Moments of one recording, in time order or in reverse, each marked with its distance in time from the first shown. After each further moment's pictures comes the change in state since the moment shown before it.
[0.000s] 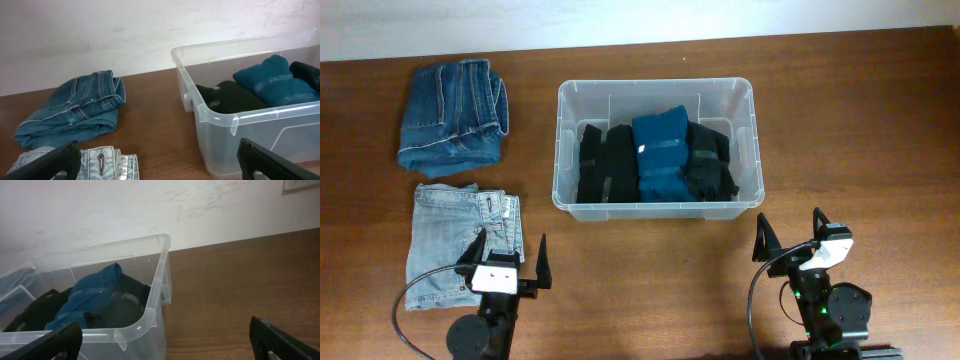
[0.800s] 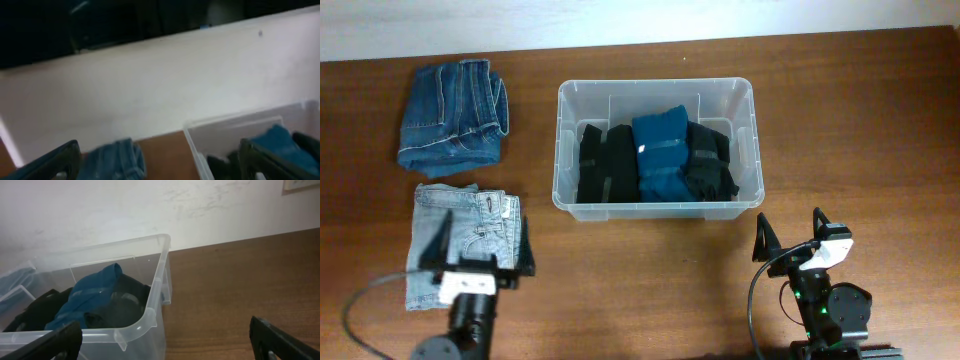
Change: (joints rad) left arm 0.000 0.192 0.359 0.064 -0.012 0.059; right arm 0.000 0.000 0.000 0.000 0.000 -0.001
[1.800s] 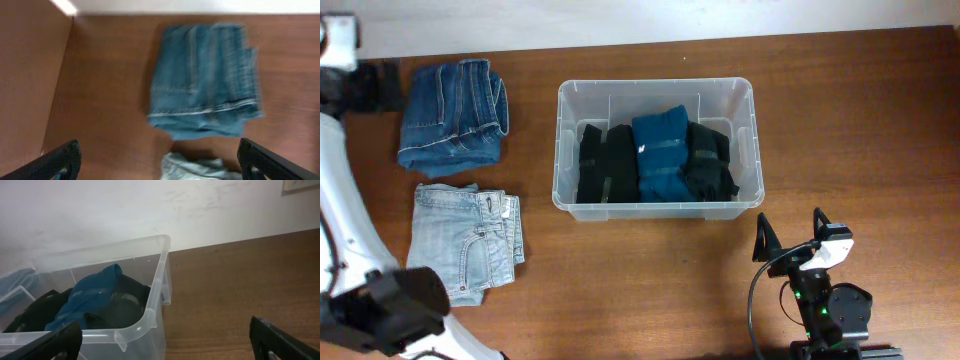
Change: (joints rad) left arm 0.380 1.753 1.857 -1.149 -0.103 0.127; right arm -0.001 -0.004 0.000 0.000 0.000 0.001
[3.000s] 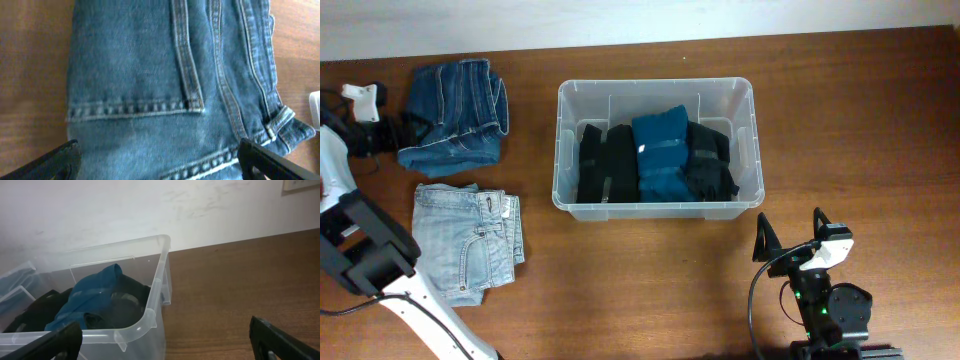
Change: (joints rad) left arm 0.172 0.546 0.005 0.222 0.625 0.114; right arm 0.000 0.000 0.000 0.000 0.000 0.000
